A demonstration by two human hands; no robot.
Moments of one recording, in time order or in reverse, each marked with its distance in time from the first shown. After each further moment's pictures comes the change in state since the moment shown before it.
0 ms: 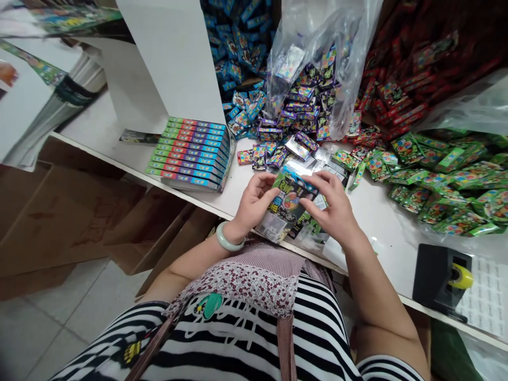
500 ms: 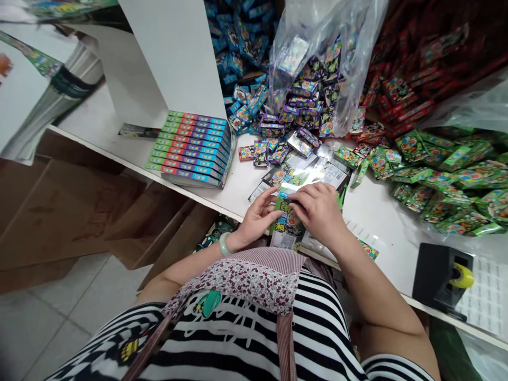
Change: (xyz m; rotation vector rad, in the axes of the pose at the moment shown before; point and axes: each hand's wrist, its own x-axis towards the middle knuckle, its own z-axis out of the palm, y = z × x) left_hand -0.055 -0.019 -0.004 -0.238 -0.081 -0.334; right_hand -0.007 -0.013 0.020 -0.336 -0.178 -0.213
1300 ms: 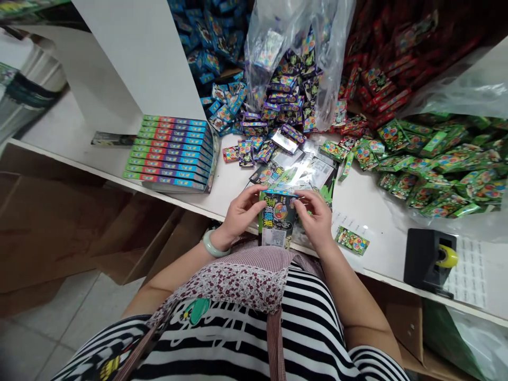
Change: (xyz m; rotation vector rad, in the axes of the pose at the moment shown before) left_hand 0.020 0.019 -0.008 0.211 -0.025 0.215; right_hand -0.040 -0.004 0.037 0.732 0.386 0.628
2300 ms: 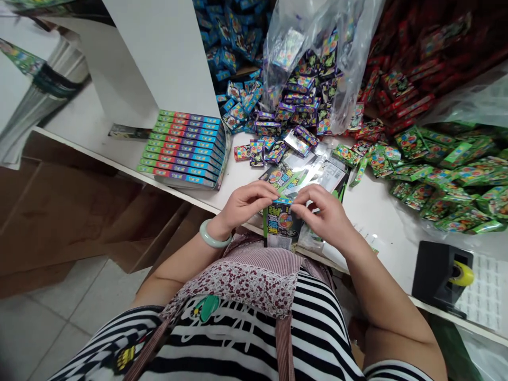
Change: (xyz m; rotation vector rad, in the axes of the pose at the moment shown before) left_hand 0.028 0.031 -0.024 0.083 -0.206 0.156; right_hand 0.041 -0.053 -0.017 -0.139 -0.474 -0.167
